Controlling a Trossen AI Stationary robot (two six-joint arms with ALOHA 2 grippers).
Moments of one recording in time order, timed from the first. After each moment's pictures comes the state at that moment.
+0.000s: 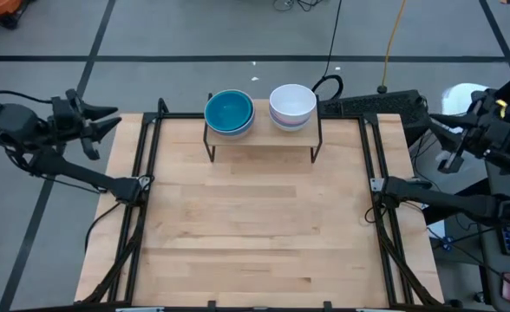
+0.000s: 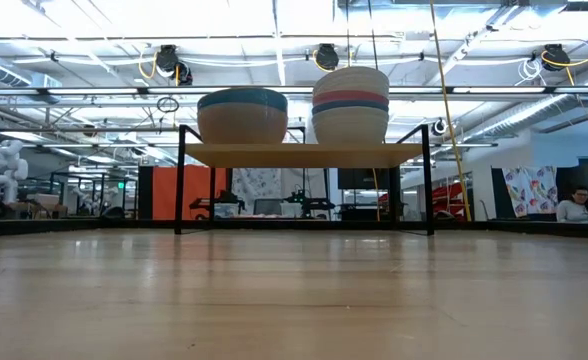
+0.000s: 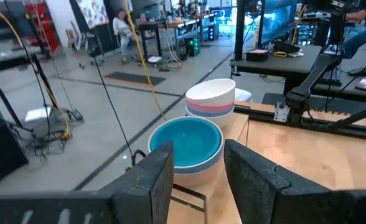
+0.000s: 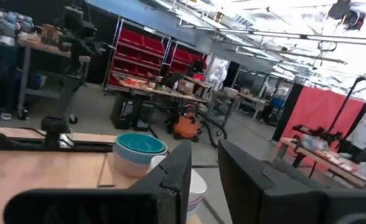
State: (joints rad) left arm -0.23 0.53 1.47 -1.15 -0.69 -0.06; right arm -0.43 0.46 1.48 -0.96 0.05 -0.31
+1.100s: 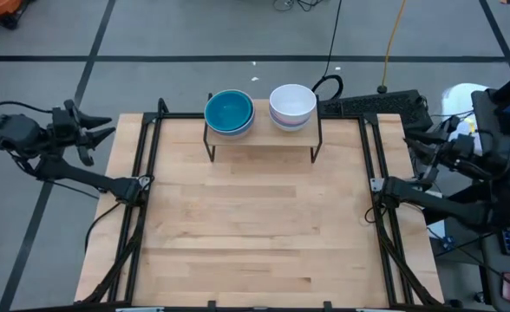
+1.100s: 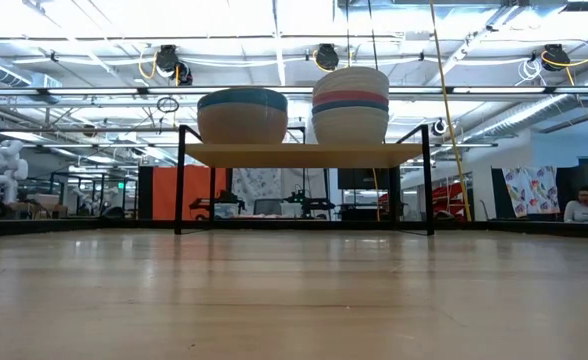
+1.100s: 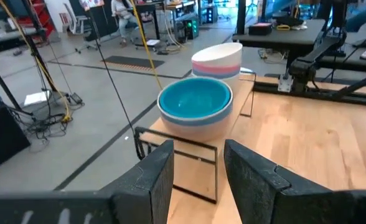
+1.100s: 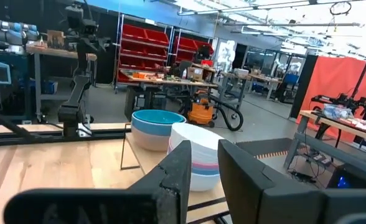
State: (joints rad) left arm -0.23 0.32 1.36 -1.33 -0.67 -0.10; right arm -0.43 0.20 1.10 -0.89 0.05 -0.16
